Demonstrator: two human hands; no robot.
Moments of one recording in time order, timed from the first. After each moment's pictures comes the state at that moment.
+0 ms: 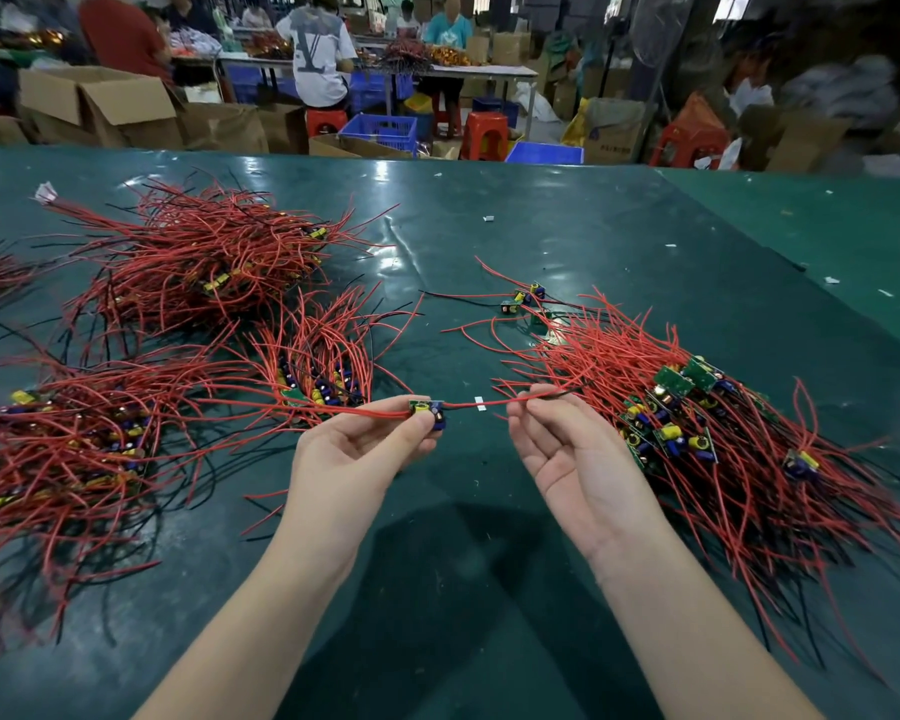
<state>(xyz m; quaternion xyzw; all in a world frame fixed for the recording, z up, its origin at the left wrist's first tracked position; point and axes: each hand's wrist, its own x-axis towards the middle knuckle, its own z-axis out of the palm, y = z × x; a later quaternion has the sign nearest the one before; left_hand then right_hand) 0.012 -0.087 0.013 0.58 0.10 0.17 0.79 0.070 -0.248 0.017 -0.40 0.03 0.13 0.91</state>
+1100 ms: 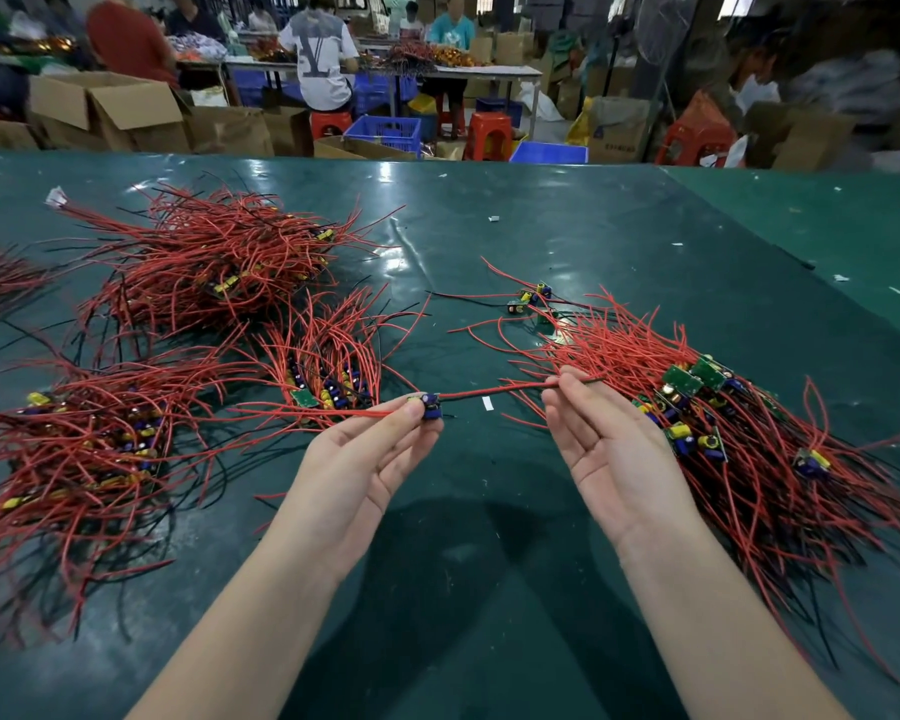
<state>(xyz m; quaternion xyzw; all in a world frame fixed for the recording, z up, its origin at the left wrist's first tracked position) 0.013 -0.078 0.022 0.43 0.13 0.07 0.89 0.075 -0.260 0.021 -0.42 0.06 0.07 0.90</state>
